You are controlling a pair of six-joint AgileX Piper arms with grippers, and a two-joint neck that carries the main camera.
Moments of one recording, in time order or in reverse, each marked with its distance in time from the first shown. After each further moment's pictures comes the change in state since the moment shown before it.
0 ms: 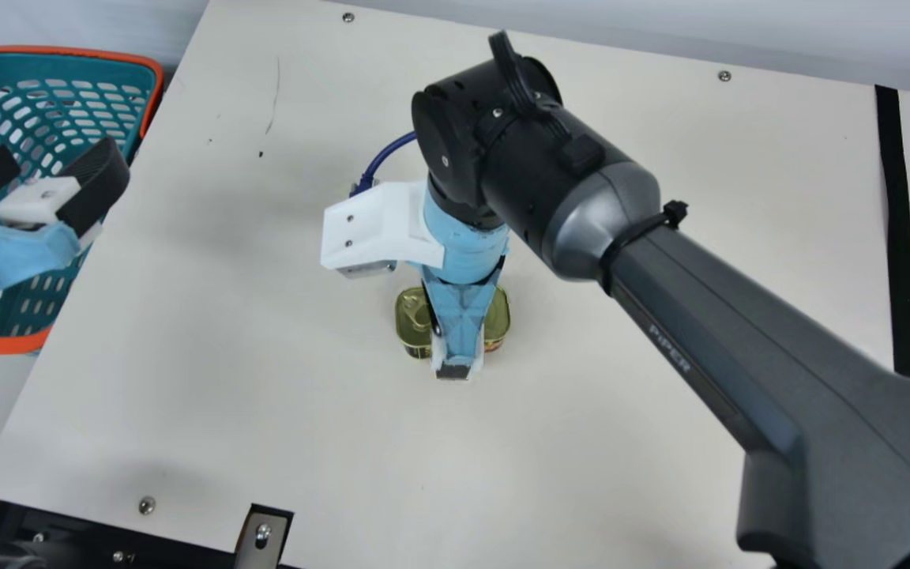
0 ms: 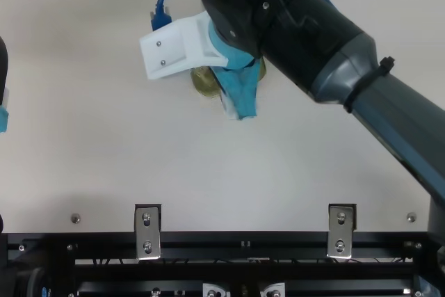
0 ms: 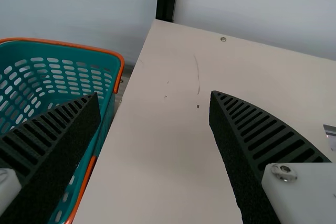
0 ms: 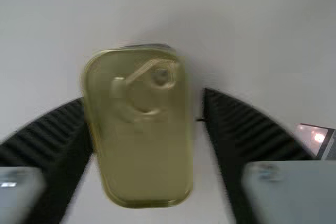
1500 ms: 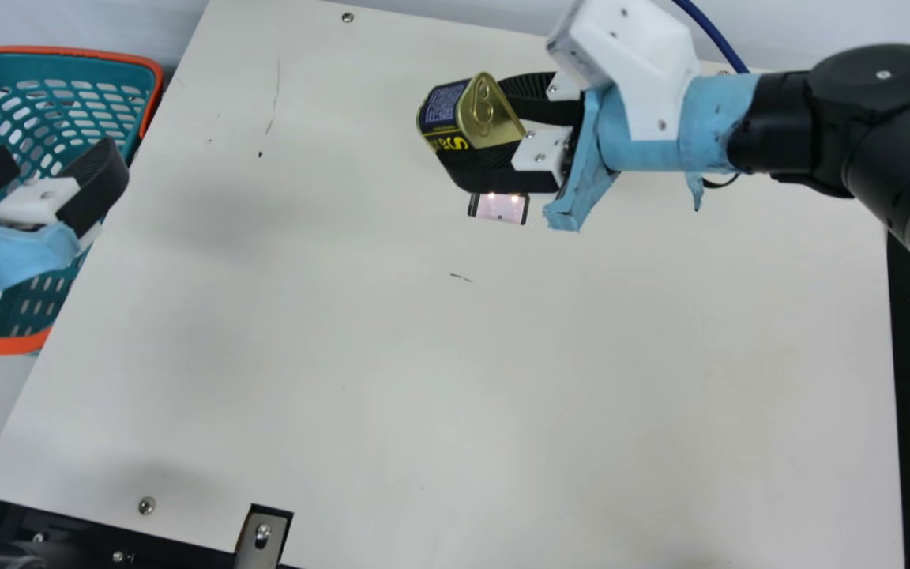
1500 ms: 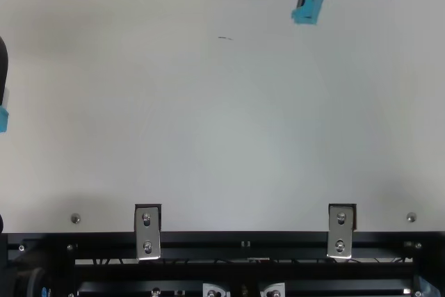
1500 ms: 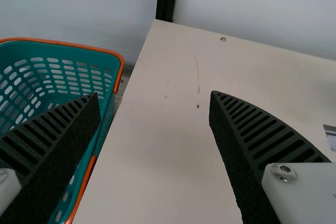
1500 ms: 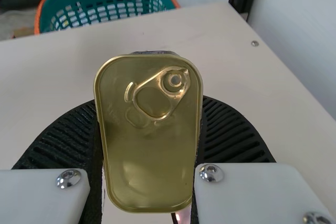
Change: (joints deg) left arm 0.0 0.0 0.0 0.0 0.0 0.0; right arm -31.5 -8.1 22.2 73.6 -13.9 -50.1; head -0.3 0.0
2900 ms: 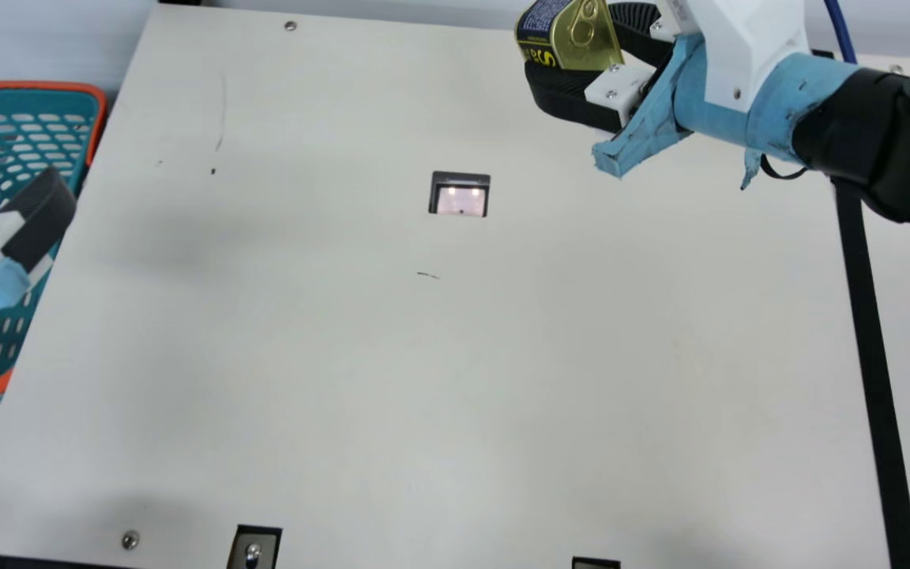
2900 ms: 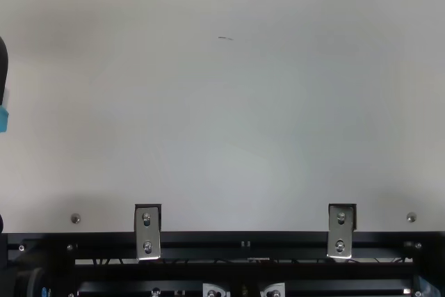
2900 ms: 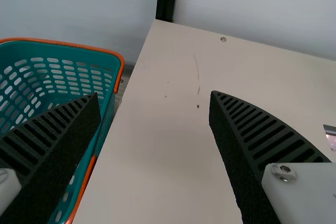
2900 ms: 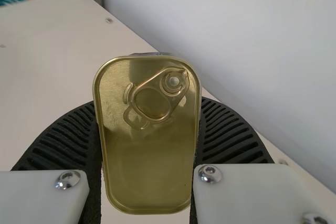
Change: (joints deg) left arm 0.0 0.0 0.0 0.0 0.0 0.0; right arm -6.8 -16.3 13.6 -2.7 -28.2 6.5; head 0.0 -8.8
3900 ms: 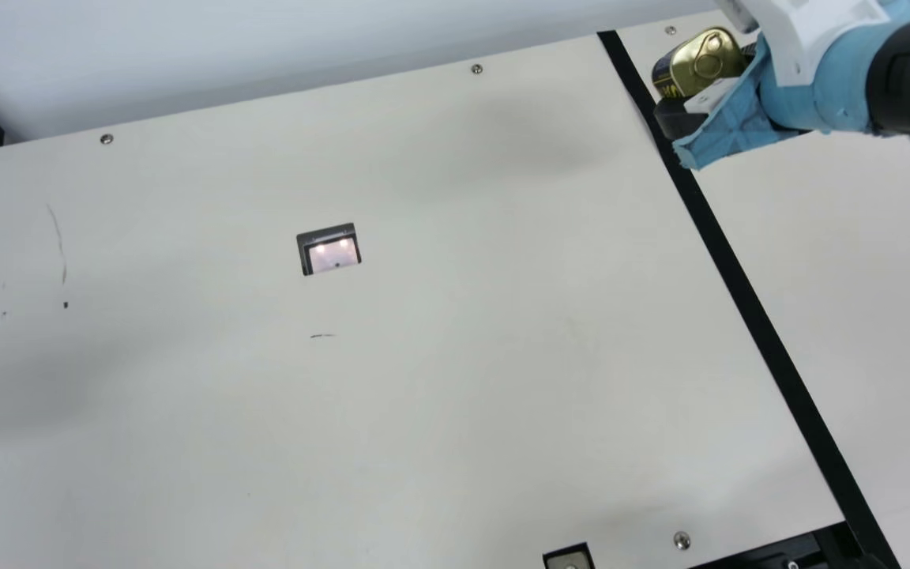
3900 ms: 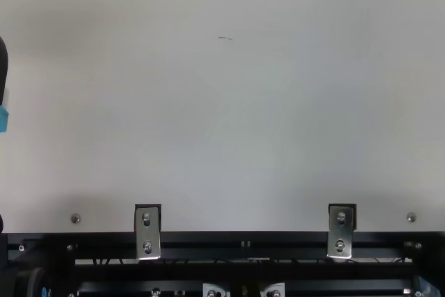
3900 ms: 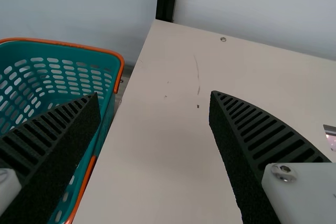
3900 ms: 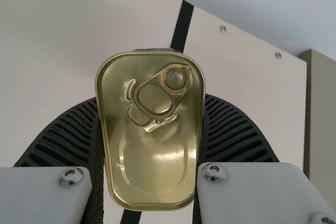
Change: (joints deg) left arm 0.0 0.0 0.0 0.0 0.0 0.0; right arm -14.9 -17.6 0.7 -78.6 9.4 72.4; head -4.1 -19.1
